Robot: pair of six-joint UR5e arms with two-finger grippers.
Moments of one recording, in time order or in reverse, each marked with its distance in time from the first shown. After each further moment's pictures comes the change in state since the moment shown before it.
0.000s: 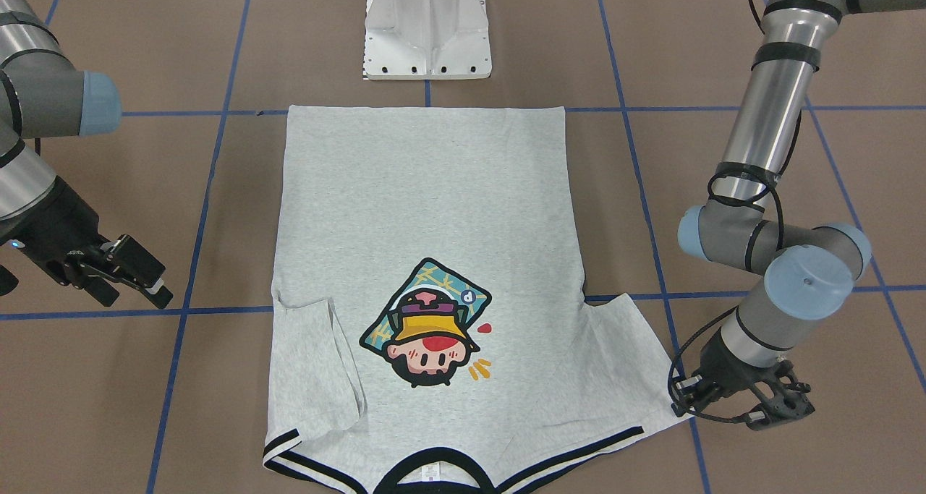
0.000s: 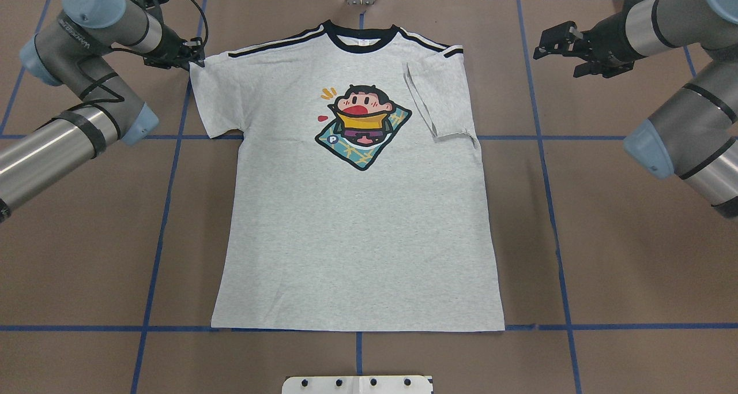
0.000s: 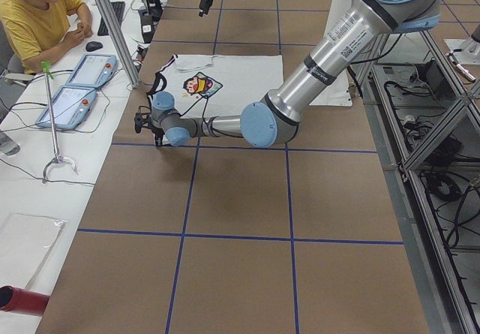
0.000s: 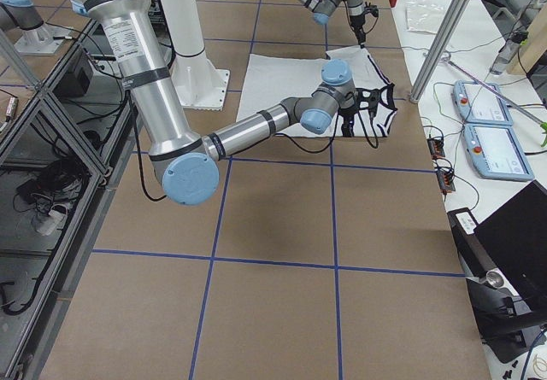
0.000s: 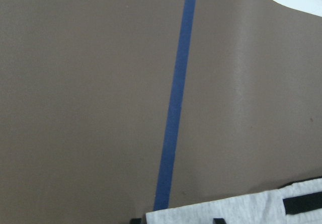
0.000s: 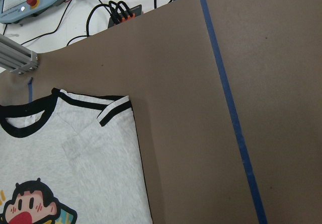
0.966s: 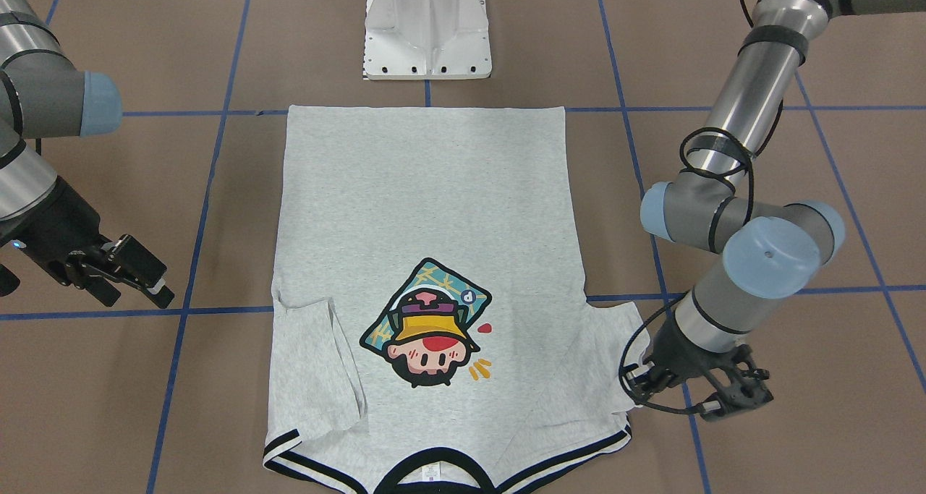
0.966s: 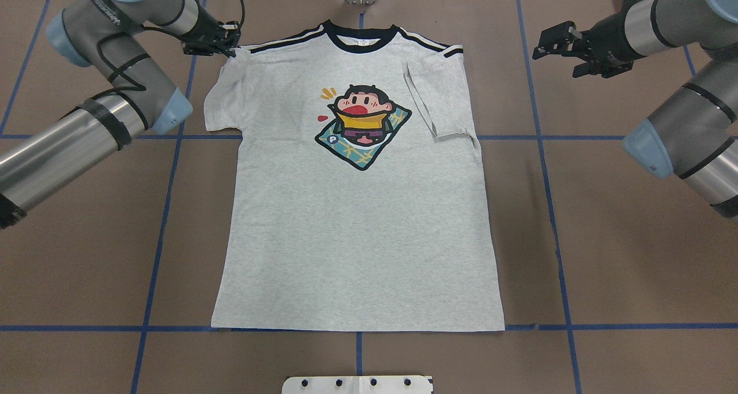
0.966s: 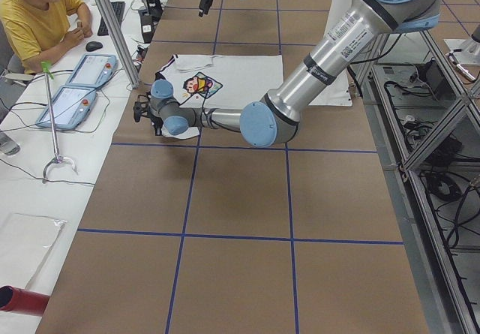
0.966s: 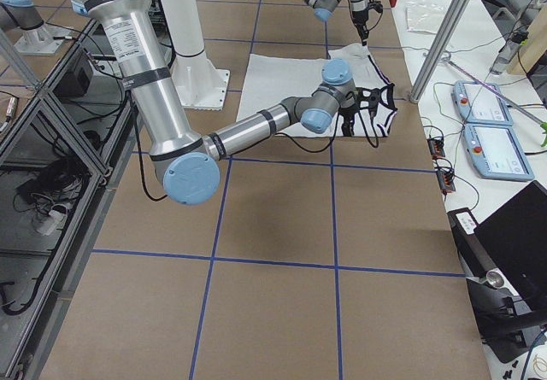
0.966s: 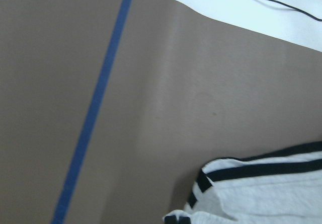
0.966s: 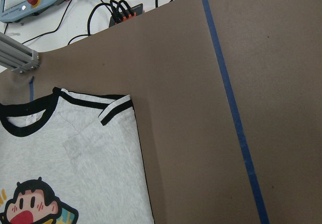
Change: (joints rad) left arm 0.049 -0.030 -0.254 0.222 -0.018 -0.129; right arm 0.000 0.001 -0.003 0.000 0.004 -0.001
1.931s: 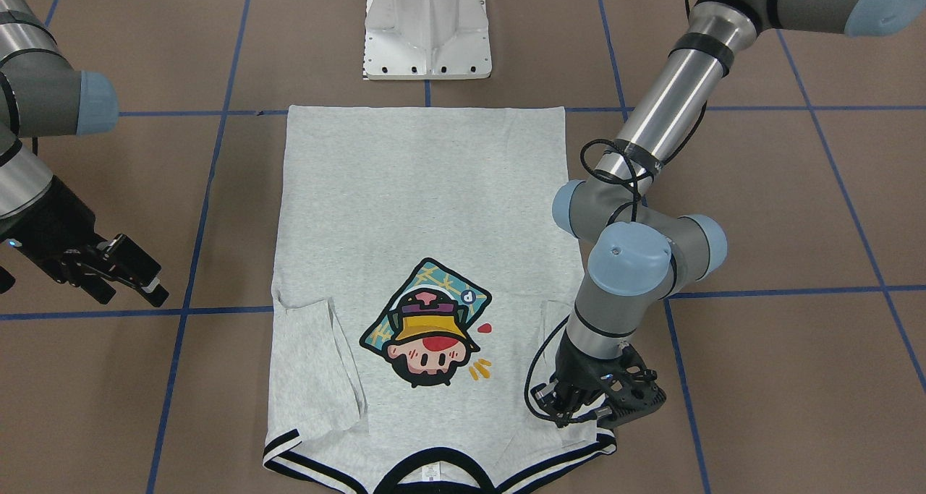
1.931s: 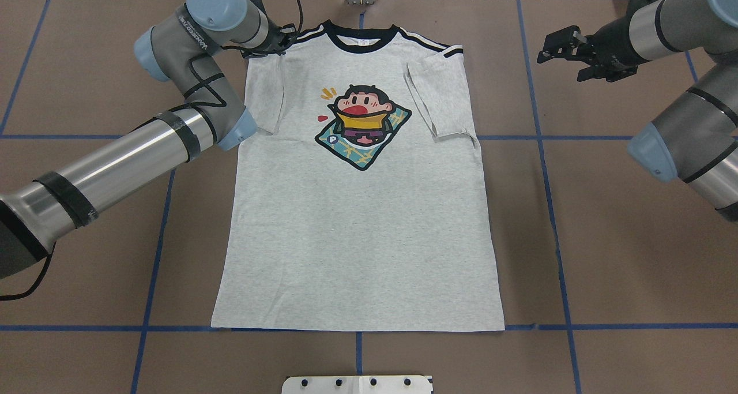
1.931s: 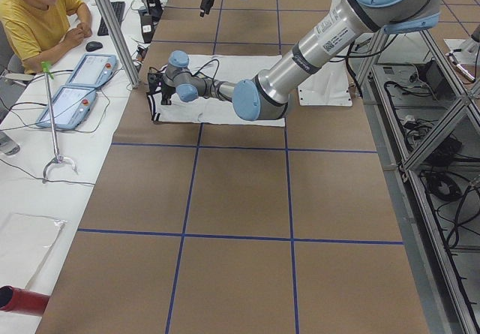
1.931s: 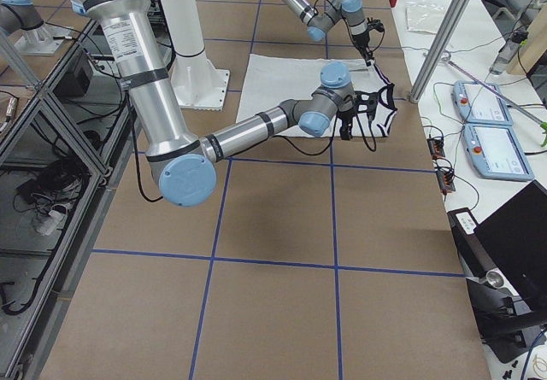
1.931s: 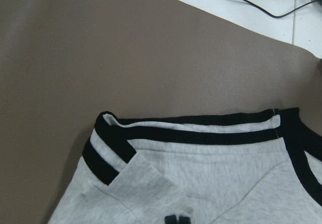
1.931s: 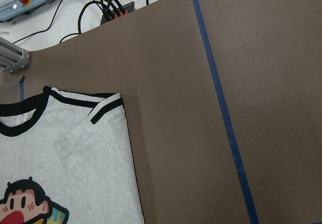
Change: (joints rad) left arm 0.095 -0.174 0.224 -0.099 0.244 -0.115; right arm 0.000 -0.017 0.007 0.000 -0.002 0.003
